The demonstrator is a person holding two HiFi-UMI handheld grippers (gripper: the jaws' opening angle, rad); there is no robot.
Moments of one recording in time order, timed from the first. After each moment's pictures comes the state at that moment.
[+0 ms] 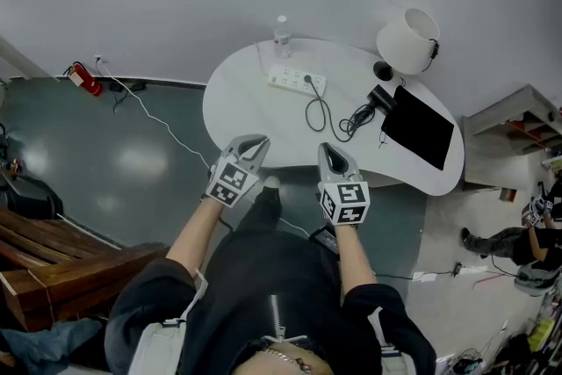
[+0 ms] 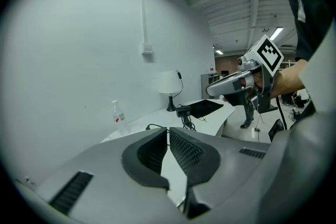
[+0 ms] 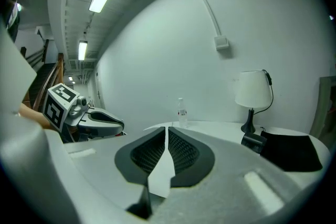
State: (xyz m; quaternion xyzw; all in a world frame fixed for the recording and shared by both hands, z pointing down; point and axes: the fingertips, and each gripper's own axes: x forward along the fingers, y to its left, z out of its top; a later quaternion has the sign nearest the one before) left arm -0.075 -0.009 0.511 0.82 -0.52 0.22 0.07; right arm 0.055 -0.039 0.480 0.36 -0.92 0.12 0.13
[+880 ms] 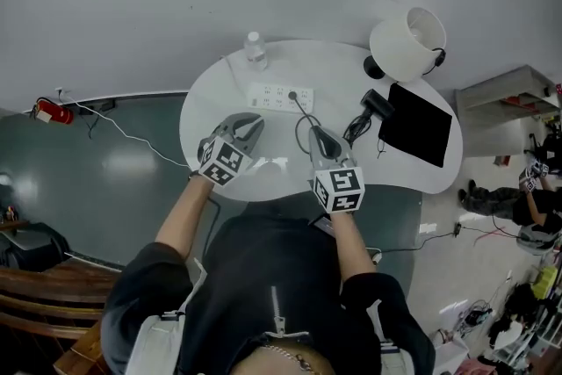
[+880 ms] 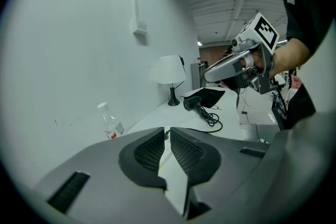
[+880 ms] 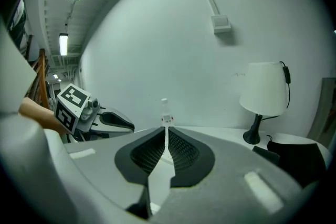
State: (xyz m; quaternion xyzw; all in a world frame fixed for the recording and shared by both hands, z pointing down) left arm -0.126 -0.196 0.547 0.87 -0.41 0.28 0.04; right arm -0.007 -0.193 0.493 0.41 -0.89 0.14 0.16
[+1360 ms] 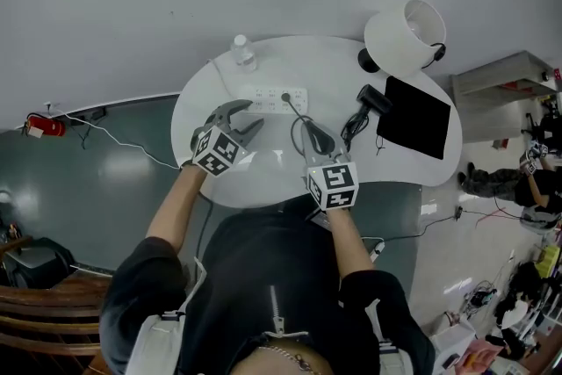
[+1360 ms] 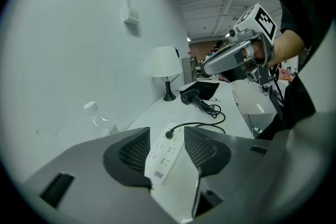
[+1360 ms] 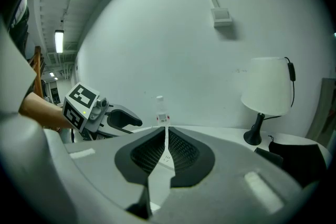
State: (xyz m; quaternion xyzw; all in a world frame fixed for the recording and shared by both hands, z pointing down) left arm -0.126 -0.242 0.573 0.88 -0.35 0.32 0.02; right arm -0.019 -0.223 0.508 0.42 -0.88 0.14 0.17
